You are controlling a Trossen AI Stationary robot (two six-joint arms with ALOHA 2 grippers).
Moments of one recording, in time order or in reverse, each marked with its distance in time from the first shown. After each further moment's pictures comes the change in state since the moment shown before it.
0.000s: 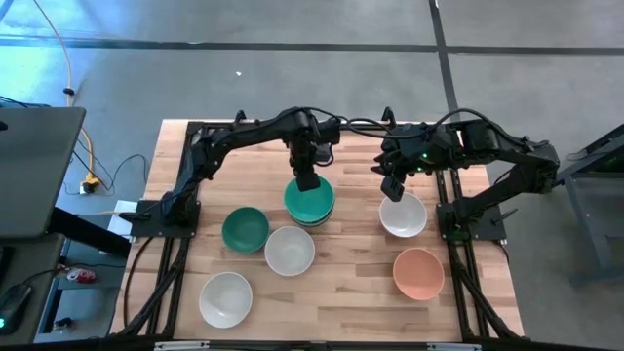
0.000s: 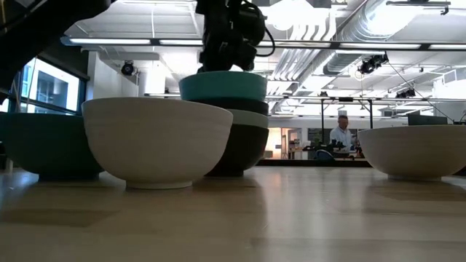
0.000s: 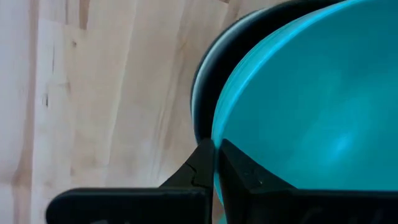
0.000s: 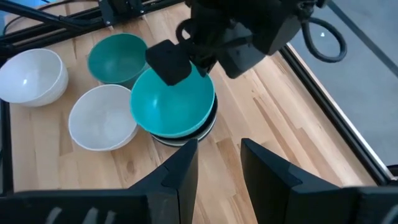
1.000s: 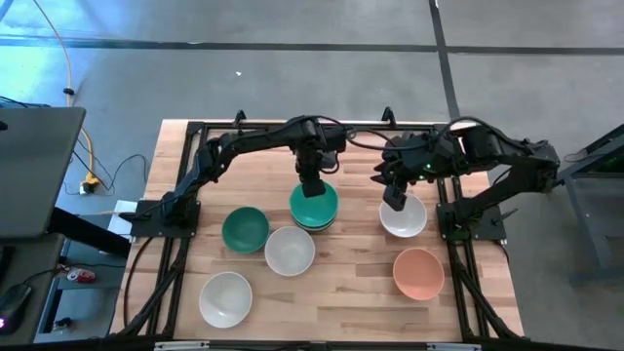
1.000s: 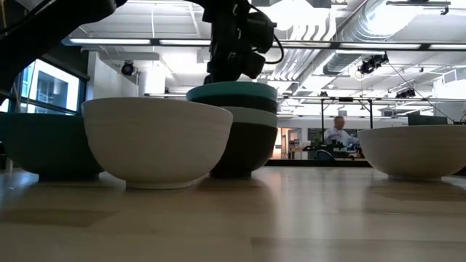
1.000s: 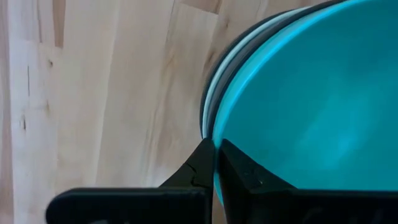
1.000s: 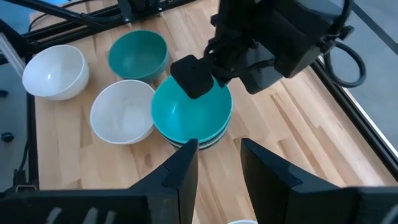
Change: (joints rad) left arm -0.031 0.055 0.000 0.059 0.003 -0.008; right arm 0.073 0.000 0.000 0.000 0.004 0.050
